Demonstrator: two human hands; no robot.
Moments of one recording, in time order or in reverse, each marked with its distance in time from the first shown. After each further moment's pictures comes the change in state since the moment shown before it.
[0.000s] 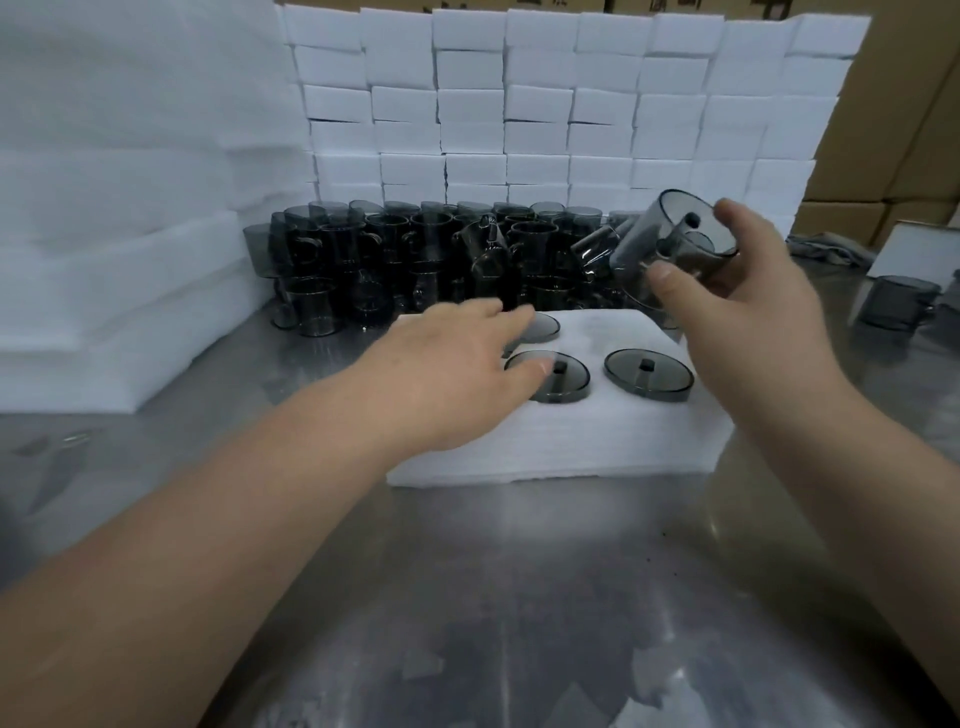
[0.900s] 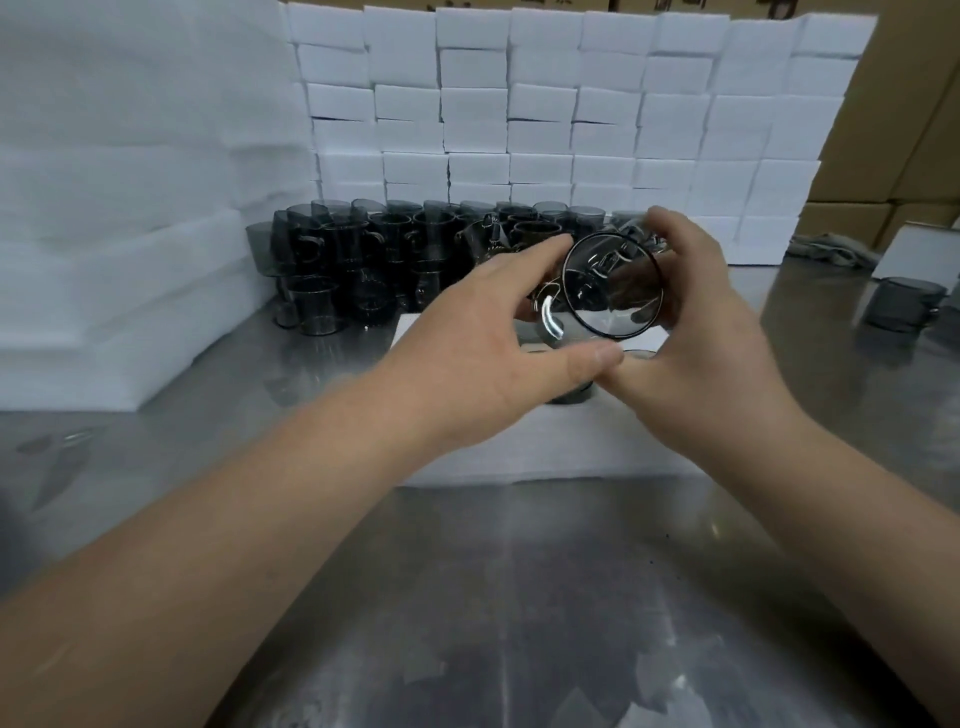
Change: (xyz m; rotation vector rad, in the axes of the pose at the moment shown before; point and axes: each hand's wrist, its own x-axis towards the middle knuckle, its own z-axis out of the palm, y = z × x) left_hand -0.006 0.014 -0.004 -0.618 0.245 0.136; right_hand -0.022 -0.012 0.016 -0.010 -0.198 -0.318
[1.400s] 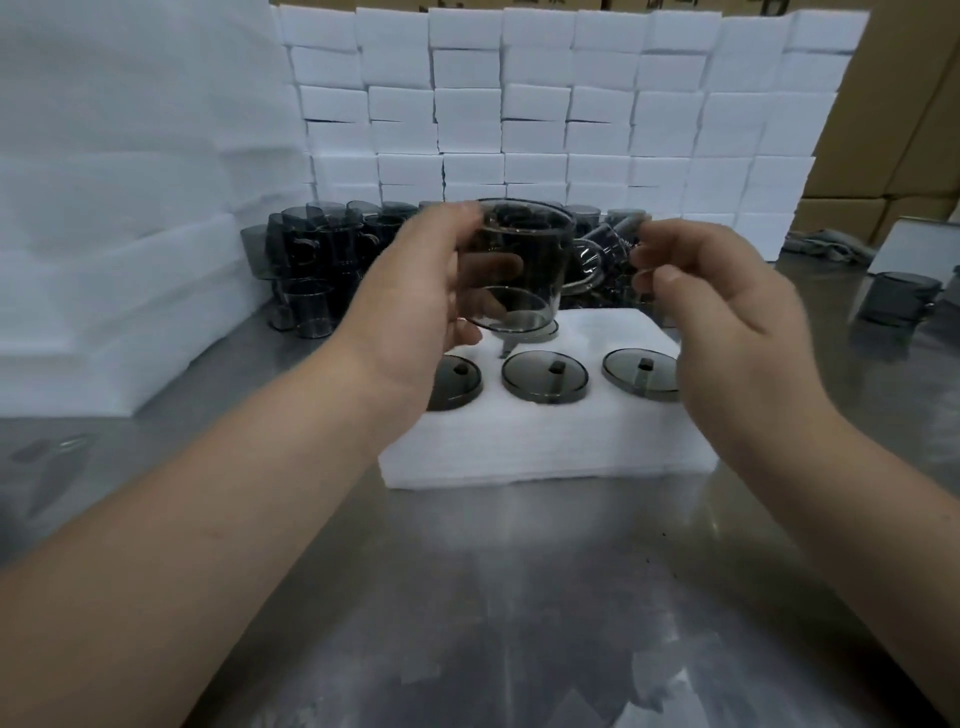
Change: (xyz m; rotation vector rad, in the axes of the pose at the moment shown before) left_hand 0.012 -0.001 -0.014 -0.774 0.212 -0.295; right_hand 0.002 -0.008 -0.009 0.312 0.148 0.088
